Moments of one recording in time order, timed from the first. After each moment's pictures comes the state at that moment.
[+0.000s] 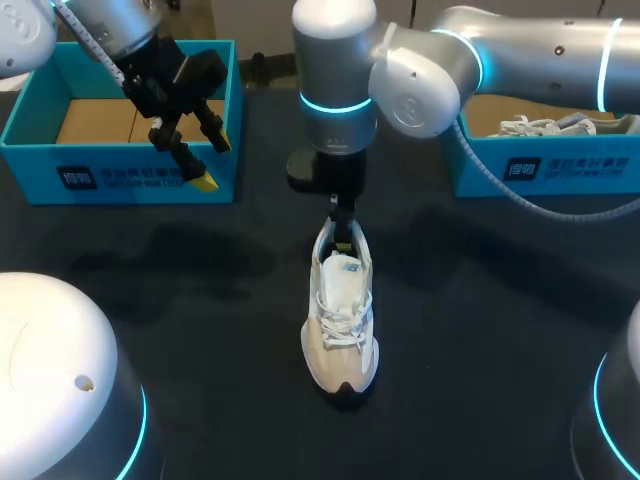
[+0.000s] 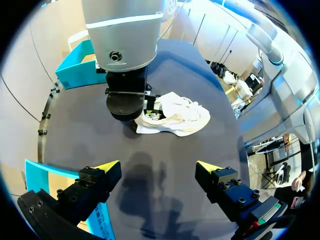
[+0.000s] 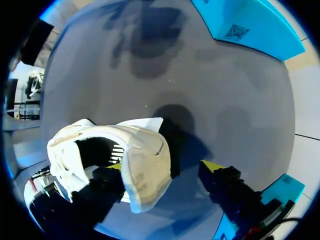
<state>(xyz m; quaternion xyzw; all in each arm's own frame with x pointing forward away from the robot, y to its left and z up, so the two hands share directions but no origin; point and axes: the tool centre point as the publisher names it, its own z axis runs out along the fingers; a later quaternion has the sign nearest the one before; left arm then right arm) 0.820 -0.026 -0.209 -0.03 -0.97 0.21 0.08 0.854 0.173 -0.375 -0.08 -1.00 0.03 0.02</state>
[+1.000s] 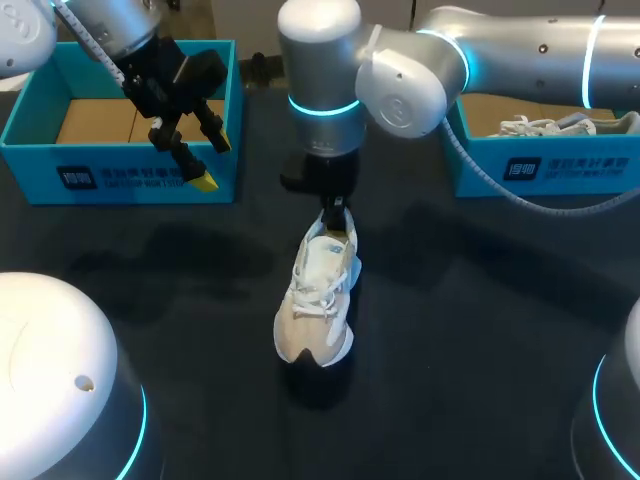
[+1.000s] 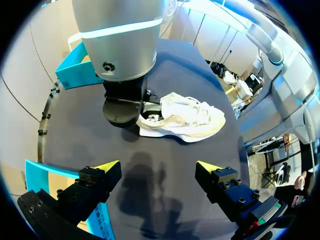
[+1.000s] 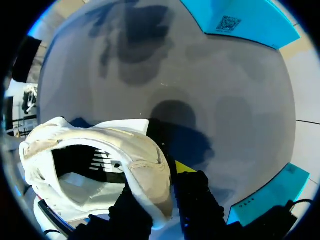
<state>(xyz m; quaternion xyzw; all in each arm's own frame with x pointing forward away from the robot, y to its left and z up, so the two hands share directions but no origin) 0.820 -0.026 -0.209 -0.03 -0.97 0.21 0.08 0.854 0.182 -0.373 -0.13 -0.99 0.04 0.01</state>
